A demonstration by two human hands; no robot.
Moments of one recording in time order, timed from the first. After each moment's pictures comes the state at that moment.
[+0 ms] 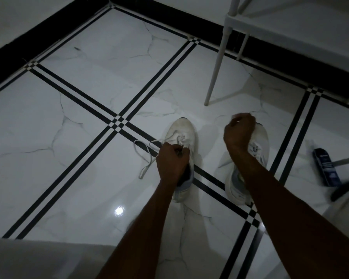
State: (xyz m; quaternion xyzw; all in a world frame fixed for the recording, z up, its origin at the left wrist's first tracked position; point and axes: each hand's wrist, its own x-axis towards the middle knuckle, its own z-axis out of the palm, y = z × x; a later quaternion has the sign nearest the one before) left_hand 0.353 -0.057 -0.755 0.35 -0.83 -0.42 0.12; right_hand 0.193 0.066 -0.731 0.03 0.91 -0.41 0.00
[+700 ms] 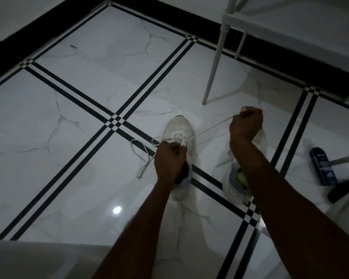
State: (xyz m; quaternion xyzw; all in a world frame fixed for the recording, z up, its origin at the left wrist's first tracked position) left_hand 0.352 -0.057 -0.754 0.34 -0.83 -0.43 0.14; right_hand 0.175 0.069 -0.722 0.15 0.81 -0.55 -0.09
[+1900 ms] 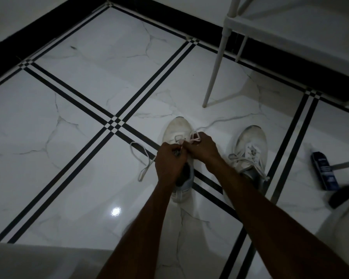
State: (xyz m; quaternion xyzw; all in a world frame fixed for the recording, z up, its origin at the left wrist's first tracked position) left_hand 0.348 -0.055 -0.751 0.35 -0.82 -0.44 0.12; right_hand 0.247 0.027 -0.739 -0.04 0.84 -0.45 0.29
